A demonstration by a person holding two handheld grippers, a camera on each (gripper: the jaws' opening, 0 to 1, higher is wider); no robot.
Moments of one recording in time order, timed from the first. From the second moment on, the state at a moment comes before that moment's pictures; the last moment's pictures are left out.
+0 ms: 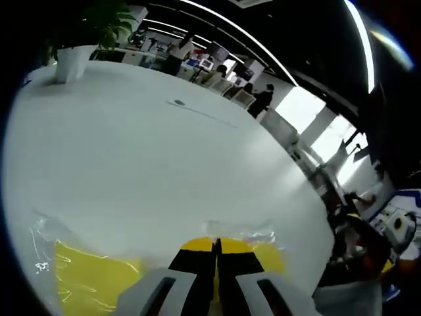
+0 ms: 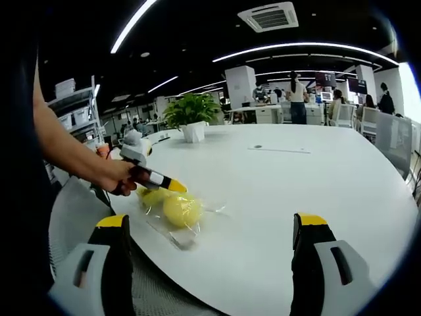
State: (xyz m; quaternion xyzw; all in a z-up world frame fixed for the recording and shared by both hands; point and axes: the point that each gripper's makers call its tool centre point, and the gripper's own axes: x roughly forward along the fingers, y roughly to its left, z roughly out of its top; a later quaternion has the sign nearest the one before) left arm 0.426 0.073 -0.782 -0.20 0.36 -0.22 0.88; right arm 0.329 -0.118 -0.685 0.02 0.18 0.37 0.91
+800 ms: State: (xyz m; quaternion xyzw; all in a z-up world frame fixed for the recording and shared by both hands) left arm 0.428 0.080 -0.790 -0.16 0.37 -0.22 0.89; right arm 0.329 -0.117 -0.685 0.02 0.19 0.37 0.91
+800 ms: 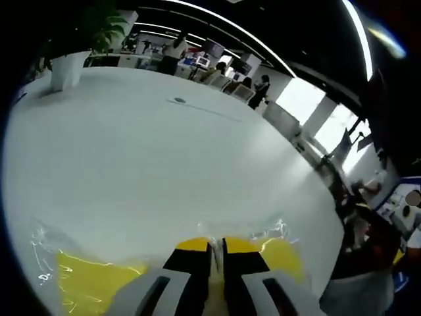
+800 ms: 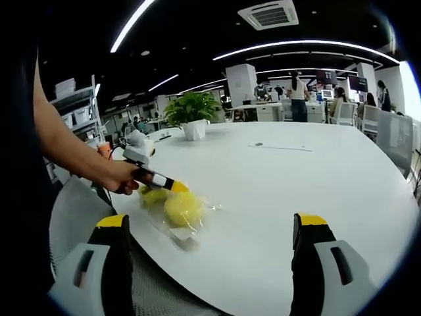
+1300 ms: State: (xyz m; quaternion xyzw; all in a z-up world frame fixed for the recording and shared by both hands) left arm 0.448 0.092 -0.741 -0.19 0.29 -0.25 0.90; right arm 0.334 -0.116 -0.686 0.01 0.19 0.37 0.91
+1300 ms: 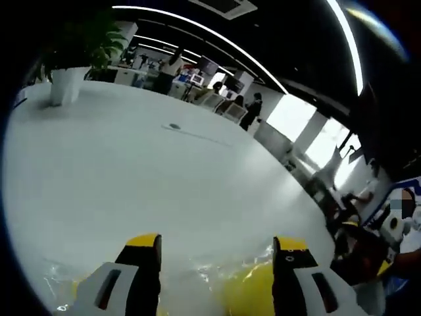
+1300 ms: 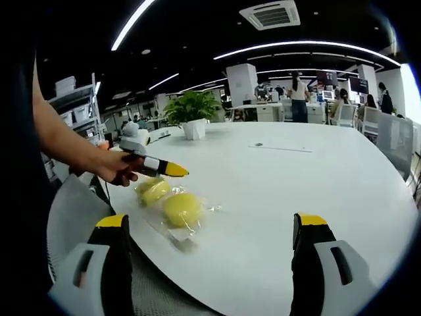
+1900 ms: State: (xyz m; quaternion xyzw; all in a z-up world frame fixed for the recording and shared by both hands) left arm 0.406 0.147 -0.679 -0.03 0.21 -0.34 0.91; right arm 0.339 -0.116 -0.706 0.00 0.22 0.34 0.91
